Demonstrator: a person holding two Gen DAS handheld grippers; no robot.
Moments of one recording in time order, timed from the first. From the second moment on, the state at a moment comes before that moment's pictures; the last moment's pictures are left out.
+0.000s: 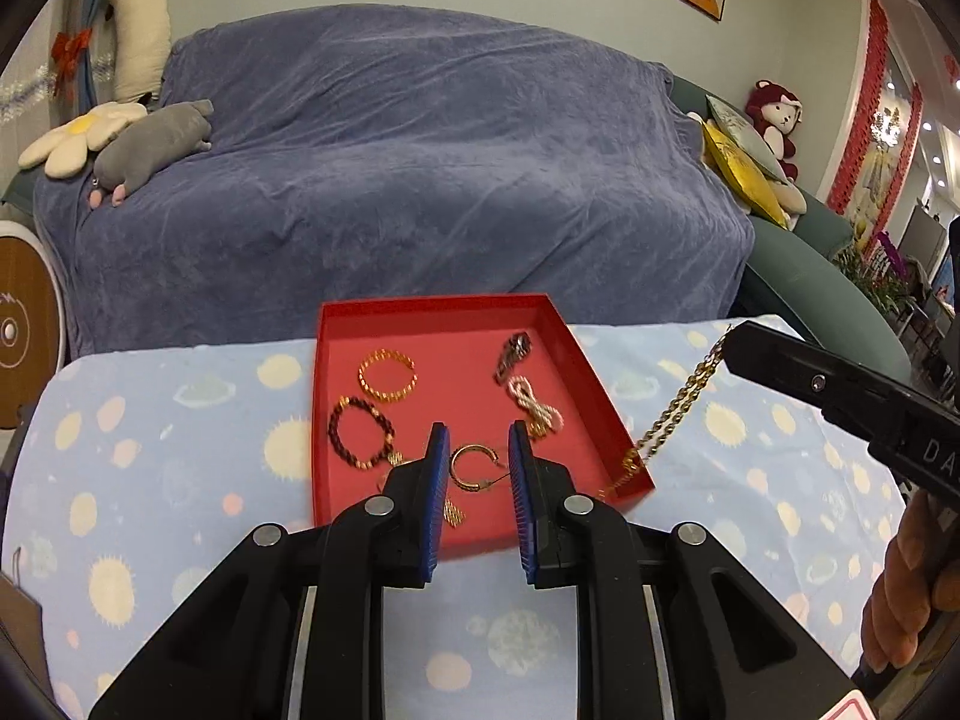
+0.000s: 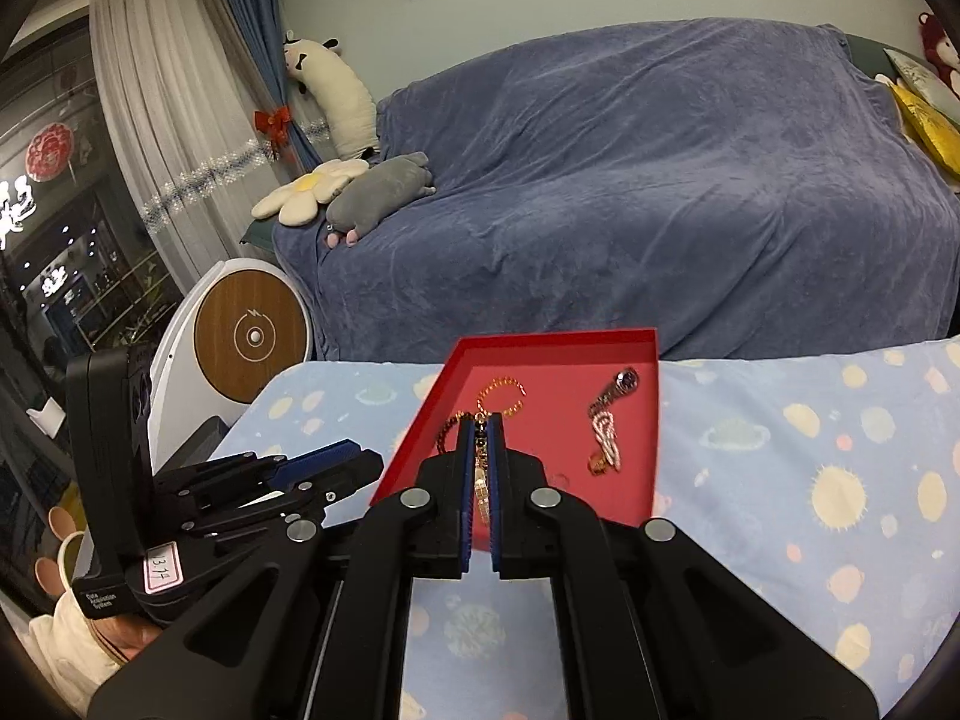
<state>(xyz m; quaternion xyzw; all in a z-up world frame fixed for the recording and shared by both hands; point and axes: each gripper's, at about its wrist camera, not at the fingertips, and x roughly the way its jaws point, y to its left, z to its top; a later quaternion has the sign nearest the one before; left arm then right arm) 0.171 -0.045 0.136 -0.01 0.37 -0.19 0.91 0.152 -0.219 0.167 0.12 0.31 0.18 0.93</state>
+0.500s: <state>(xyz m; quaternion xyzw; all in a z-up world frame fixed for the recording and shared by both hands) 0.273 -0.064 0.065 0.01 0.40 -0.13 0.91 0.264 -0.198 0.075 0.10 0.39 0.13 0.91</state>
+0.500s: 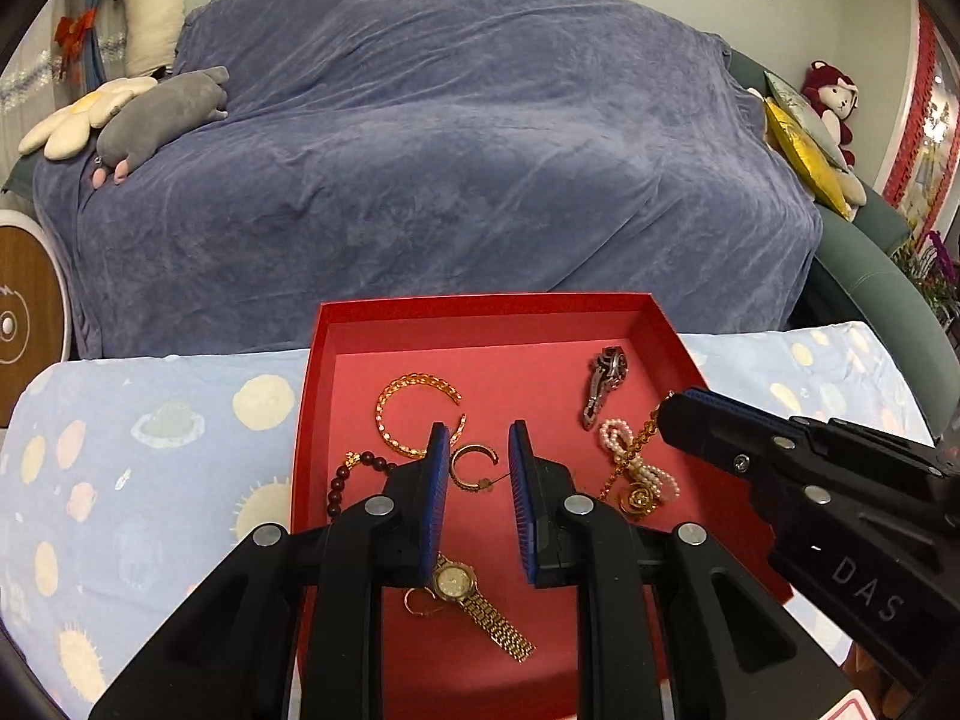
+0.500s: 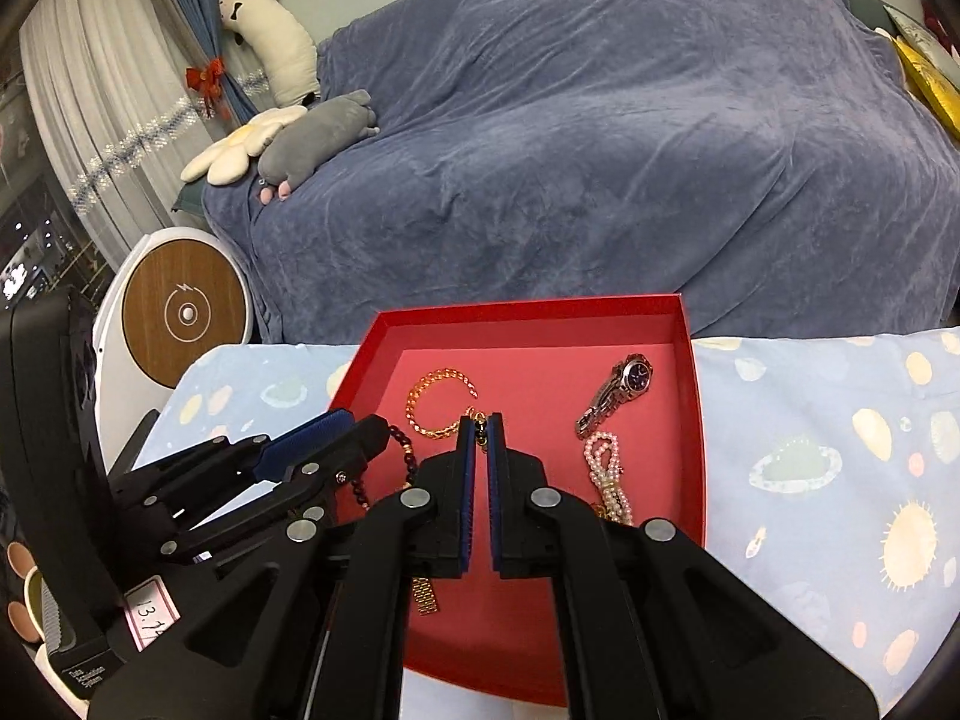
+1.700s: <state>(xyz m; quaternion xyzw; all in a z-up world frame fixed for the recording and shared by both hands) 0.308 -0.069 0.030 0.01 0.43 -0.12 0.90 0.290 -0.193 0.042 0.08 0.40 0.11 0.90</state>
